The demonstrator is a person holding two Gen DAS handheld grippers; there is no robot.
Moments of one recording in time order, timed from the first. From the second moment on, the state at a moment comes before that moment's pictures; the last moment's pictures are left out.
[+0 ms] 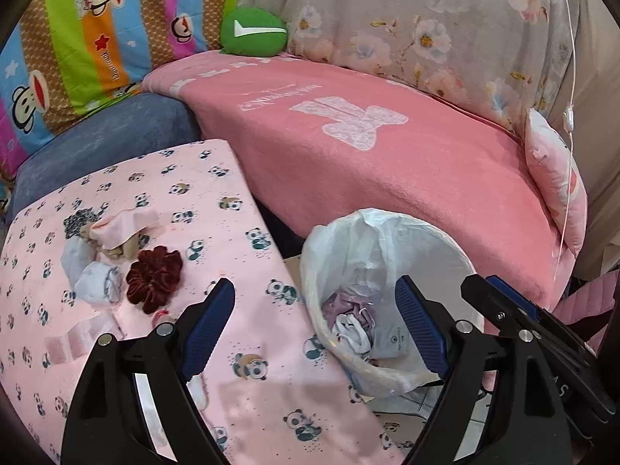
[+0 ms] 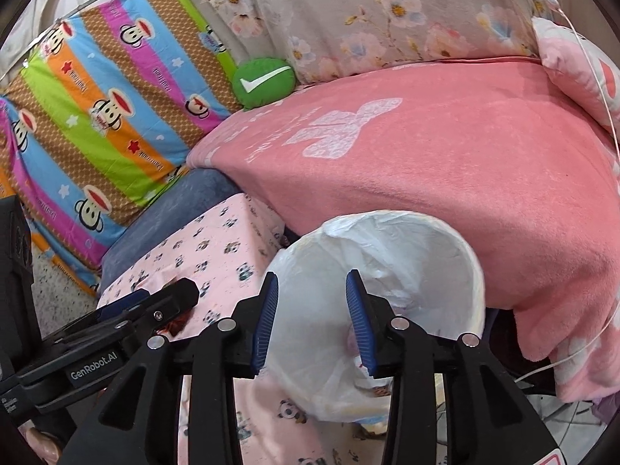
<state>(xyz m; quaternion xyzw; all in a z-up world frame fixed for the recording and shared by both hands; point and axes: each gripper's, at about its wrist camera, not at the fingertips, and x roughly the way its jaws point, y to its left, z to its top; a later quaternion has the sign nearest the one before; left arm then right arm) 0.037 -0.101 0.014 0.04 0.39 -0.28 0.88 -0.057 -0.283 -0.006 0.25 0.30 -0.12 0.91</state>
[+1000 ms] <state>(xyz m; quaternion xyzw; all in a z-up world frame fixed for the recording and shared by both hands) 0.090 0.135 -0.072 -0.03 0.46 -0.08 0.88 0.028 -0.079 -0.089 0.15 0.45 -0.02 0.88</state>
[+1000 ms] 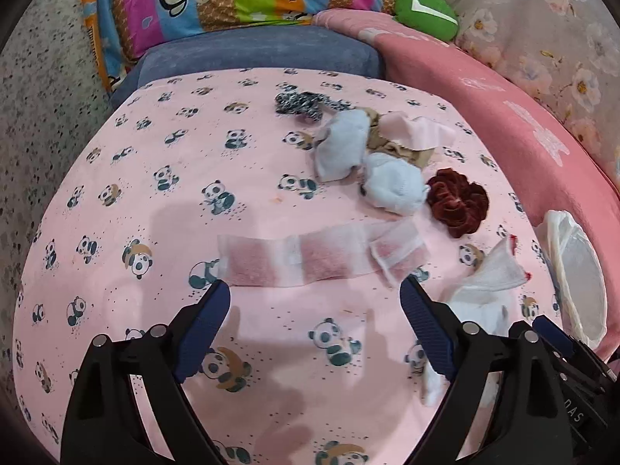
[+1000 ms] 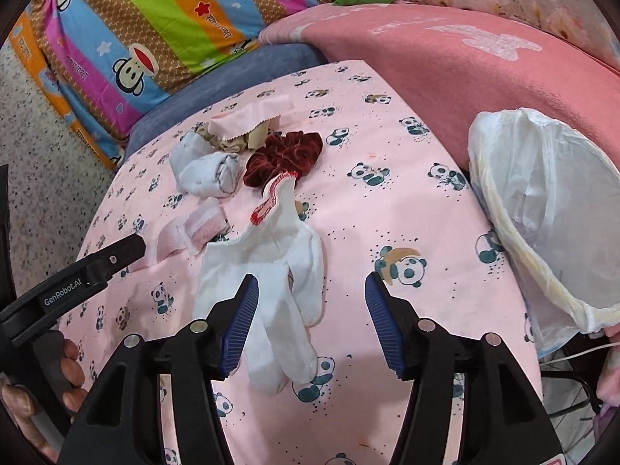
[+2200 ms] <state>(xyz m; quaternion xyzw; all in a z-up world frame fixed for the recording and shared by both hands) 0.097 0.097 -0.078 -0.01 0.47 -0.16 0.87 0.037 -0.062 -0.081 0.12 0.42 -0.01 0.90</state>
